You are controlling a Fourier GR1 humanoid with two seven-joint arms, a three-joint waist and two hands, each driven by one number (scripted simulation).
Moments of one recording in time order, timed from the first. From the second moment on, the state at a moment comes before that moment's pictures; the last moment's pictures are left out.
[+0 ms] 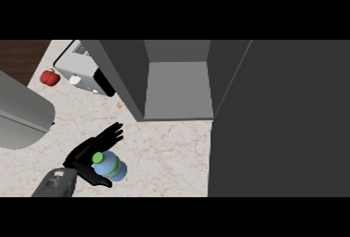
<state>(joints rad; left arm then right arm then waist) -0.35 0.23 0.12 -0.51 -0.13 -0.74 -0.54 0.65 -0.06 0.25 -2.26 -0.22 0.24 -0.13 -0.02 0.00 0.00</state>
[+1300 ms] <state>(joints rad) -0.36 0.15 0.01 -0.46 -0.04 -0.84 -0.48 0.62 -0.04 0.25 -2.17 -0.22 0.24 -0.17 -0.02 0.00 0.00</state>
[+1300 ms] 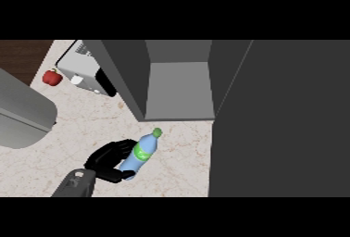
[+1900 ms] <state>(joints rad) -0.31 0.12 -0.01 -0.53 0.02 -0.80 -0.49 0.63 -0.05 0.24 -2.18 -0.22 0.25 -0.18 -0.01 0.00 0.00</state>
